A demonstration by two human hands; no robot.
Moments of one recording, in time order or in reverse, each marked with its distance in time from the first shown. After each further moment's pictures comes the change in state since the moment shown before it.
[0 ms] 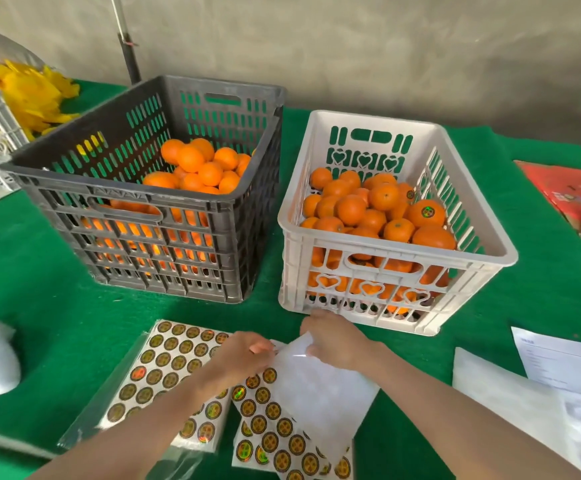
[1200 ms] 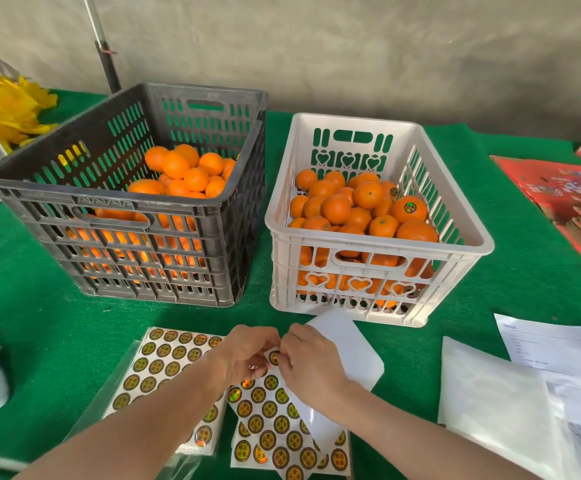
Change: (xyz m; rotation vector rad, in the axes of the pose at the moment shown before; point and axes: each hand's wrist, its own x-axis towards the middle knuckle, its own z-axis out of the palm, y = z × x) left_hand 0.012 0.034 0.008 -0.589 -0.034 -0.394; right_hand -0.038 -0.072 0.015 -0.007 0.653 -0.026
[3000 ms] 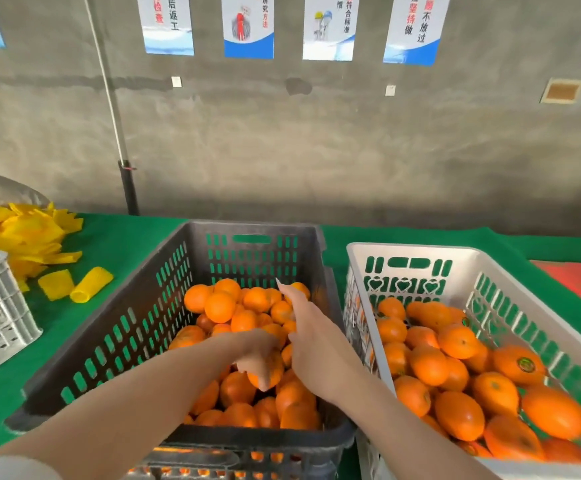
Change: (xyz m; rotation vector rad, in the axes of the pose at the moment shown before) left_hand 0.099 0.270 -0.173 1.512 -0.042 0.386; right_hand 0.309 -0.043 -0.037 0.342 -0.016 0.267
